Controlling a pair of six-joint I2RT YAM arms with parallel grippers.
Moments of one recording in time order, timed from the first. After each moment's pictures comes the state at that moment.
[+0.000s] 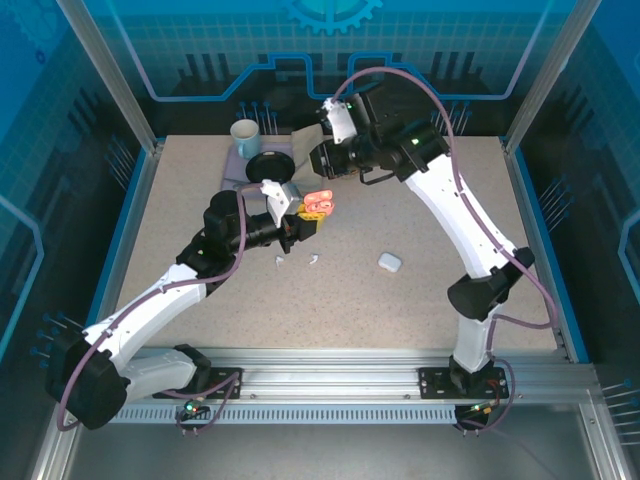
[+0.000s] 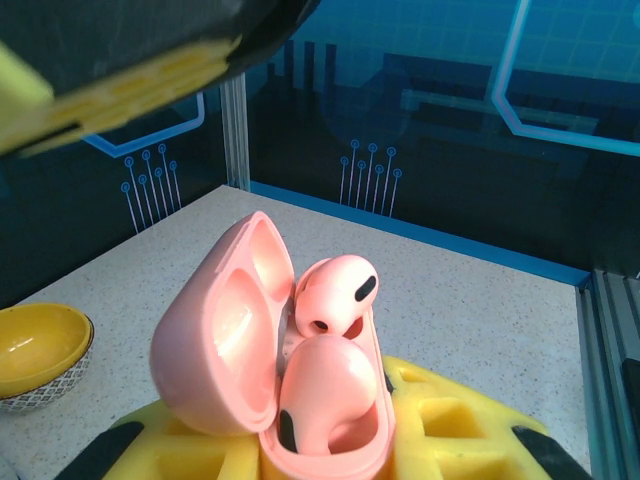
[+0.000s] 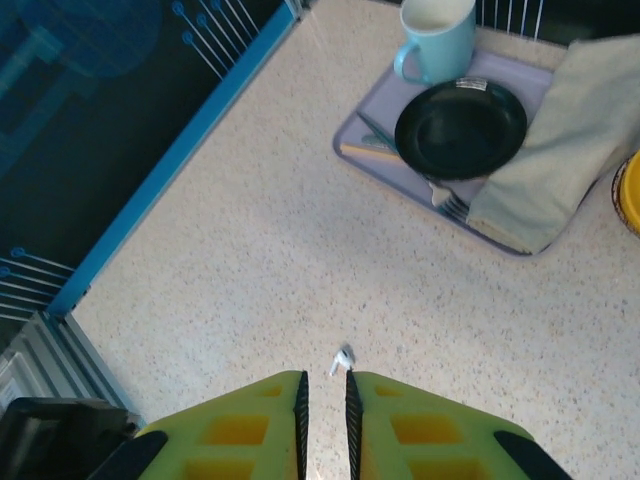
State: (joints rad) left arm -0.50 1.14 0.84 0.19 0.55 0.01; right arm 0.63 1.89 2.33 -1.16 -0.24 0.25
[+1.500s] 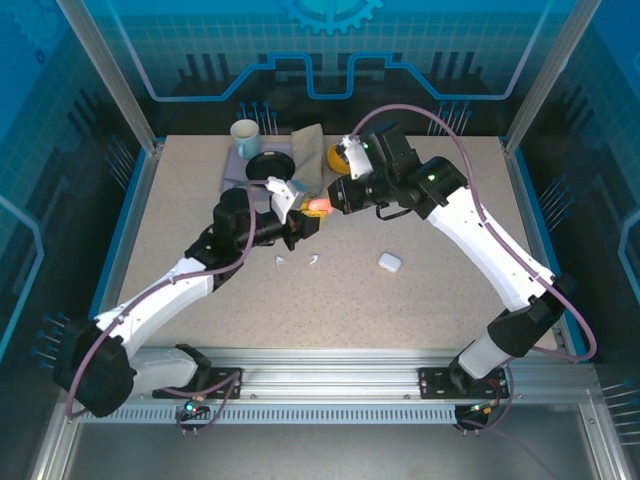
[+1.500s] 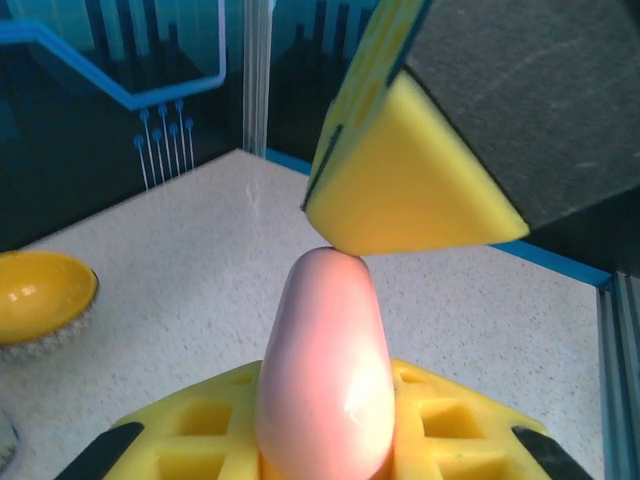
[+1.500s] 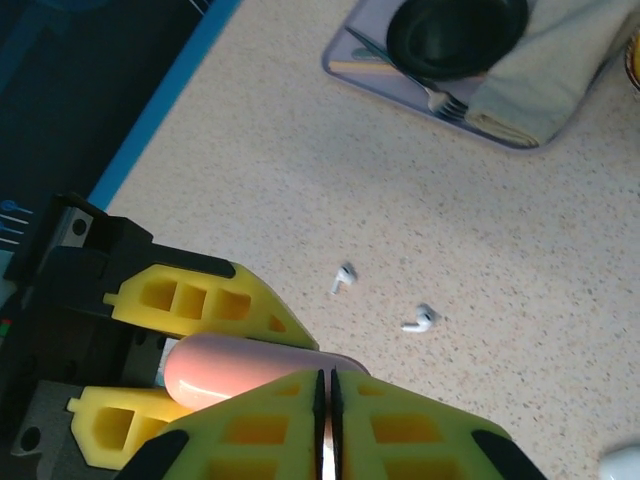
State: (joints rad) left arm -0.50 1.23 0.85 0.20 0.51 -0.04; right arm 0.65 1.57 1.77 -0.98 -0.23 0.33
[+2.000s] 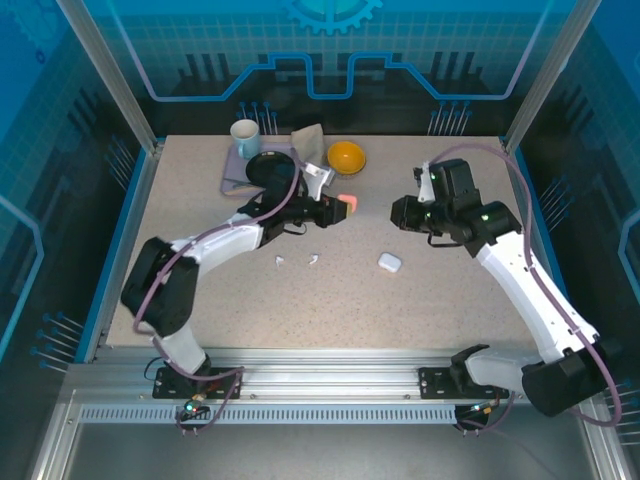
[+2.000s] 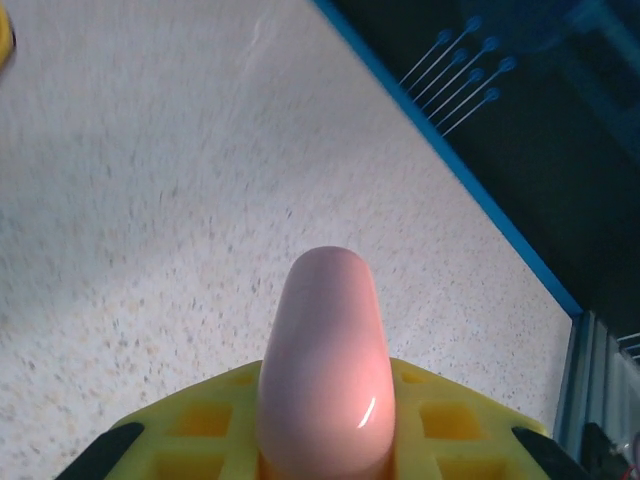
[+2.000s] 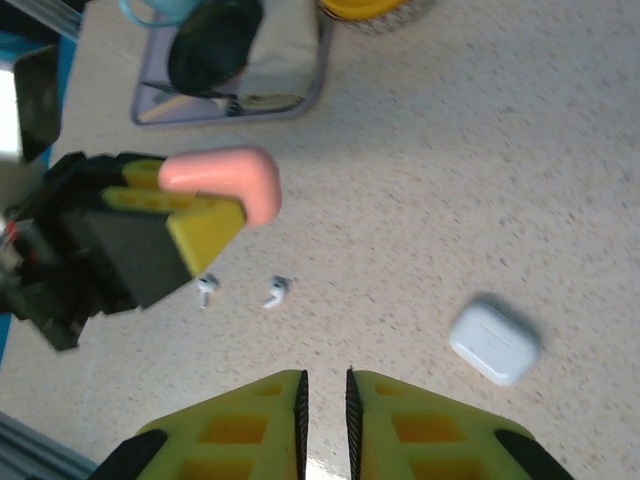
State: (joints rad) left arm -0.50 1.76 1.19 0.05 0.54 -0.40; right arm 0.36 1.20 1.24 -0.84 -0.18 0.51
